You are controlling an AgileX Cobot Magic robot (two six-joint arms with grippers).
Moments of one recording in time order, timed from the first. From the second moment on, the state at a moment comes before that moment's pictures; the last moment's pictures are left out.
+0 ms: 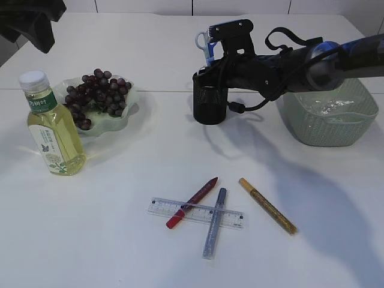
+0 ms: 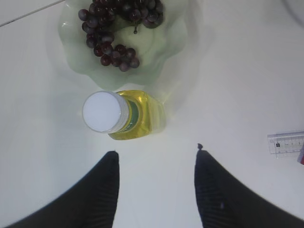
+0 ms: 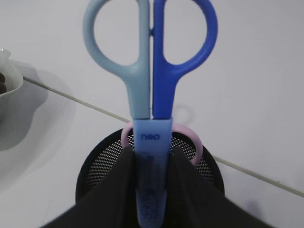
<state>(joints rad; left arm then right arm) -0.47 1.62 -1.68 0.26 1.25 -0.17 0.33 2.29 -1.67 -0.18 -0.11 0.11</state>
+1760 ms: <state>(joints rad) -0.47 1.62 -1.68 0.26 1.25 -0.17 0.33 2.29 -1.67 -0.18 -0.11 0.11</state>
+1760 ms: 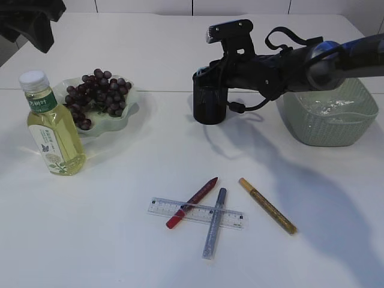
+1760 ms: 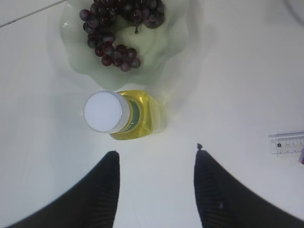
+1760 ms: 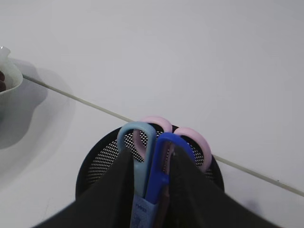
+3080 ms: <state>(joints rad) -0.47 1.62 -1.68 0.05 1.25 -0.15 0.35 2.00 -1.86 0.03 1.20 -0.02</state>
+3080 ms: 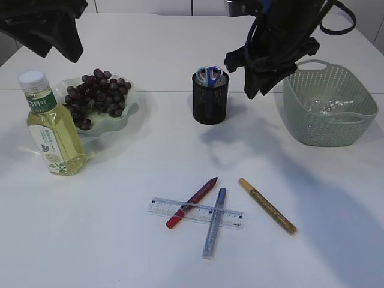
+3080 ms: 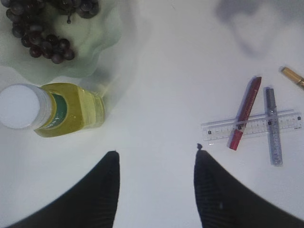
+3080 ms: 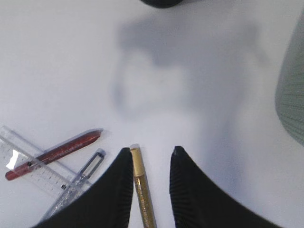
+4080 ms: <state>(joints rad) -0.47 1.38 -1.68 0.01 1.26 -0.11 0.58 1.99 -1.74 0.21 1.23 -0.36</state>
